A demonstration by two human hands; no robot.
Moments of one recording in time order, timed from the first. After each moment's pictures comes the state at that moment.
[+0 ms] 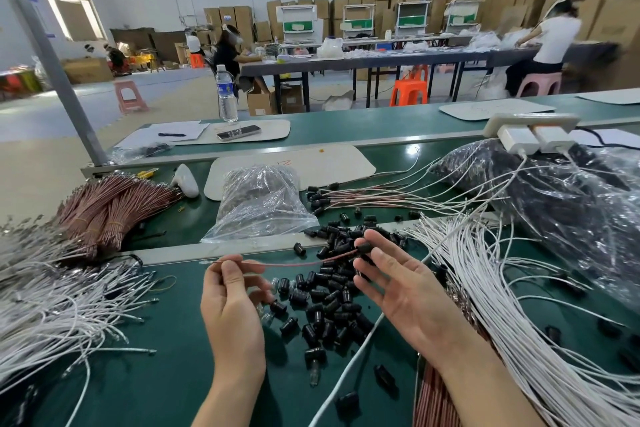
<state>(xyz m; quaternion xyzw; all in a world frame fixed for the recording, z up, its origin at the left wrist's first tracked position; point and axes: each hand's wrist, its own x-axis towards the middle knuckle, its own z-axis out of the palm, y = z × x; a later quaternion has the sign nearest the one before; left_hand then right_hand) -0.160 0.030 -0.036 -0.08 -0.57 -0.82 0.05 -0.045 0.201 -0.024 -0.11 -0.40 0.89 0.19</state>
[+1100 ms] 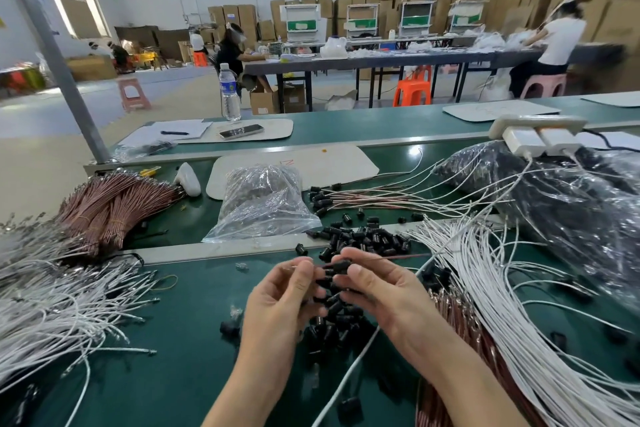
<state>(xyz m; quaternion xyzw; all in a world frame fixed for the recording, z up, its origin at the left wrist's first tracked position) -0.137 0.039 -0.030 -0.15 -0.51 -0.82 -0.22 -0.053 0.178 -0.024 -0.11 -0.50 0.84 0.19</state>
